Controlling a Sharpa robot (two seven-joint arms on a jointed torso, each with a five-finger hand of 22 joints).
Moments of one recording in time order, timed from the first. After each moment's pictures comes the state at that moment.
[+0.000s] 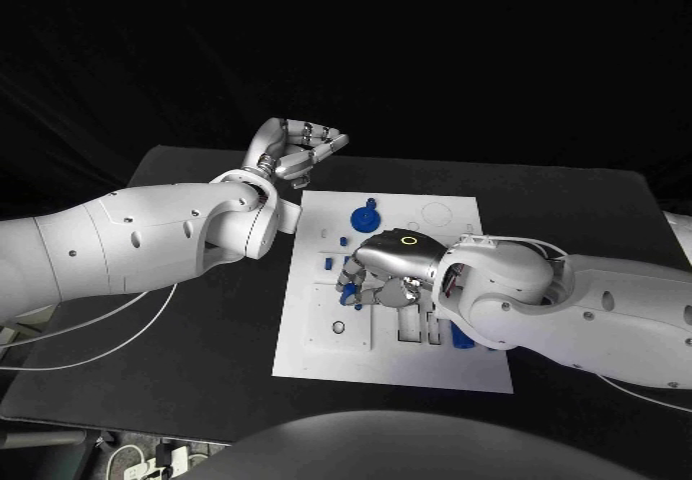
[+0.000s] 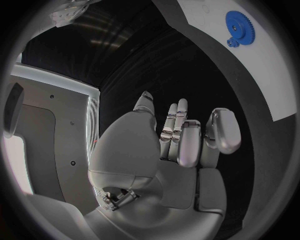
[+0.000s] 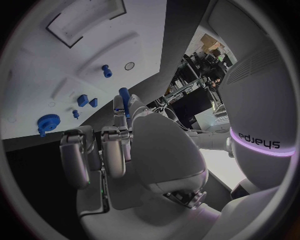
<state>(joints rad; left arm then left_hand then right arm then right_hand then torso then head) 1.31 -0.73 -0.22 1.41 -0.24 -0.67 0.49 1.35 -0.05 -0.10 0.29 0.18 1.01 0.15 0.07 0.08 1.13 0.09 0.10 0.07 1.46 0.02 1.38 1.30 0.06 1.36 0.13 1.27 1.31 1.25 -0.71 -0.21 1.80 -1.59 -0.20 -0.07 1.55 0.06 0.18 0.23 0.05 1.09 0.12 0.12 0.08 1.22 0.06 0.07 0.06 1.47 0.01 1.57 1.31 0.01 1.47 0.12 1.57 1.31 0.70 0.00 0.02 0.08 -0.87</state>
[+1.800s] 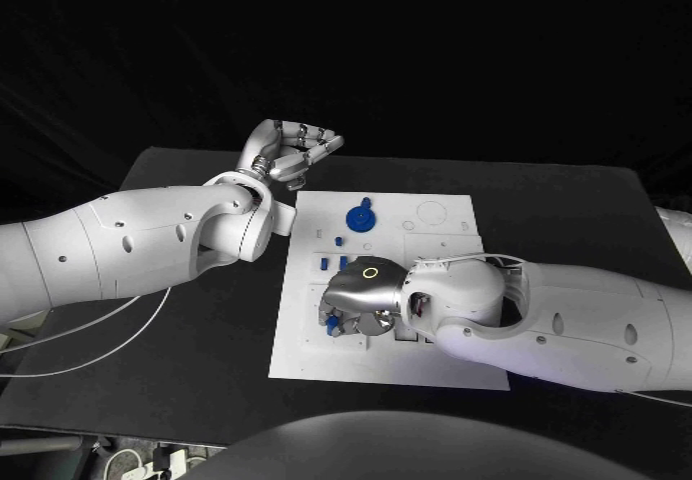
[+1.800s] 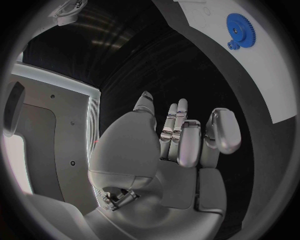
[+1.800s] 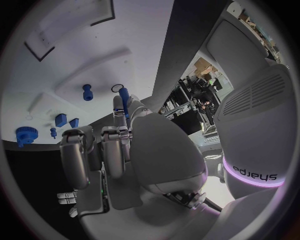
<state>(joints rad) 1.31 -0.73 -0.22 1.42 -0.24 -0.66 0.49 1.35 -0.05 -0.10 0.29 0.18 1.01 0.15 0.07 0.08 1.13 0.09 0.10 0.07 1.46 0.02 1.38 1.30 0.06 1.36 0.13 1.27 1.31 1.19 -0.62 -0.21 1.76 -1.80 -0.06 -0.04 1.57 0.06 0.19 0.23 0.05 1.09 0.12 0.11 0.08 1.22 0.06 0.07 0.06 1.47 0.01 1.57 1.31 0.01 1.47 0.12 1.57 1.31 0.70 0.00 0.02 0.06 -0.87</state>
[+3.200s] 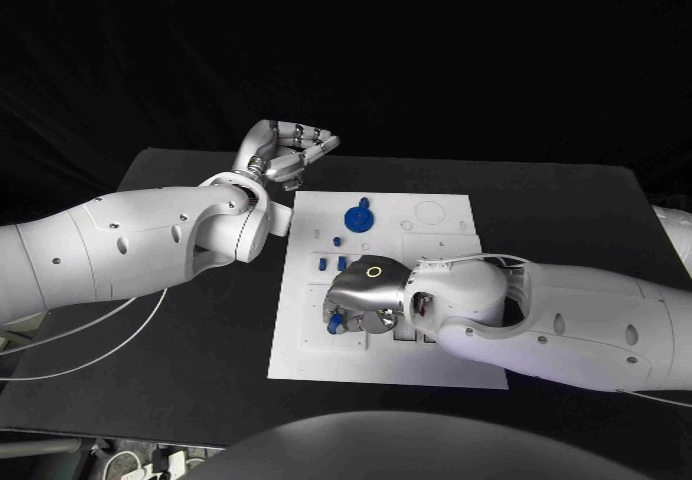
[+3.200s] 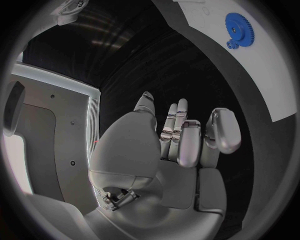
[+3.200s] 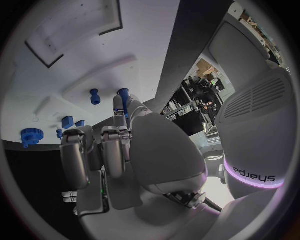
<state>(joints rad) 1.31 -0.74 -0.22 1.42 -0.25 -0.66 0.49 1.36 -0.05 -0.10 0.29 0.19 1.01 0.15 0.07 0.07 1.13 0.09 0.10 0.07 1.46 0.02 1.38 1.30 0.06 1.36 0.13 1.27 1.31 1.18 -0.63 -0.21 1.76 -1.81 -0.07 -0.05 1.57 0.06 0.19 0.23 0.05 1.09 0.12 0.11 0.08 1.22 0.06 0.07 0.06 1.47 0.01 1.57 1.31 0.01 1.47 0.12 1.57 1.31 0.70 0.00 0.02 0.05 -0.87</state>
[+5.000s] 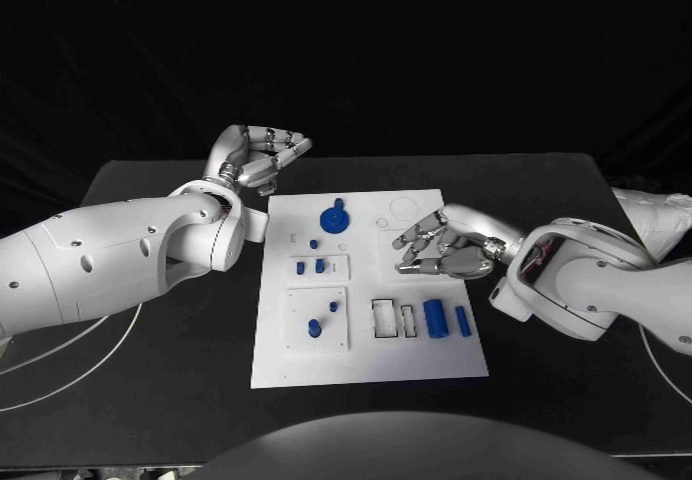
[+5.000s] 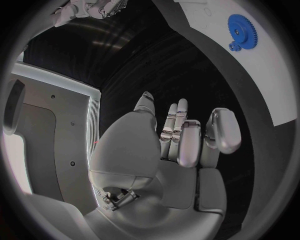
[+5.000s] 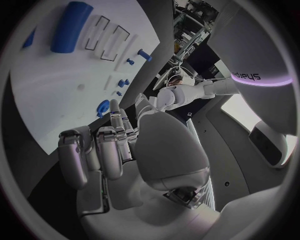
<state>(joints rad) 1.31 -0.73 -0.22 1.41 -0.25 -0.66 0.49 1.36 -0.05 -0.10 0.29 0.19 1.01 0.15 0.07 0.07 1.13 0.09 0.10 0.07 1.46 0.02 1.38 1.30 0.06 1.36 0.13 1.27 1.31 1.27 -1.12 -0.22 1.93 -1.09 -0.34 -0.02 1.42 -0.01 0.07 0.24 0.08 0.90 0.19 0.07 0.07 1.10 0.13 0.14 0.09 1.46 0.06 1.57 1.31 0.01 1.47 0.17 1.57 1.31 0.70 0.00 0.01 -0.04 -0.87</state>
